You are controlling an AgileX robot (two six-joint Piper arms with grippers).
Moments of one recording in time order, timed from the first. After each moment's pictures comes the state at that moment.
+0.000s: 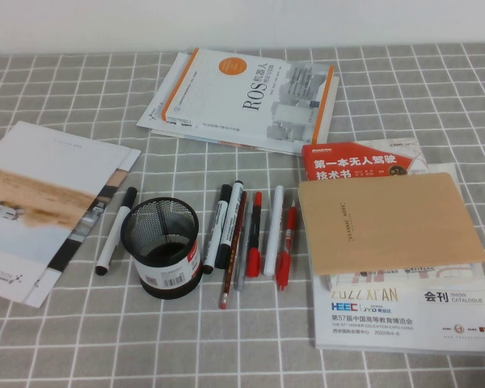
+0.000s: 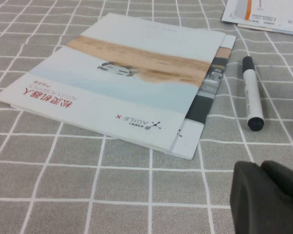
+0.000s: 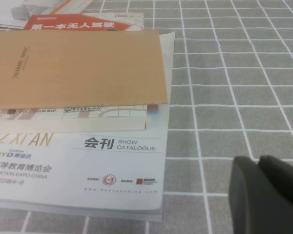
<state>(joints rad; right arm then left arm) 0.05 -0.01 0.03 0.09 0.38 -0.02 -0.04 -0.01 0.03 -0.02 0.38 0.03</state>
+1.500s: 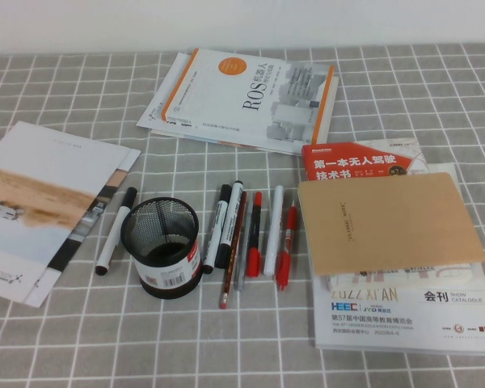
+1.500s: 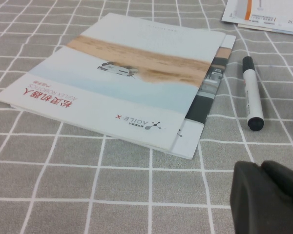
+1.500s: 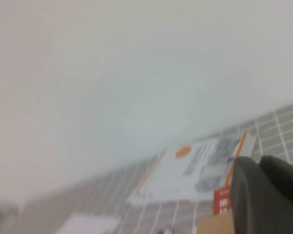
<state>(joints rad) 0.05 0.14 -0.25 1.17 0.26 -0.50 -0.04 -0.01 0.03 -0.02 0.38 0.03</state>
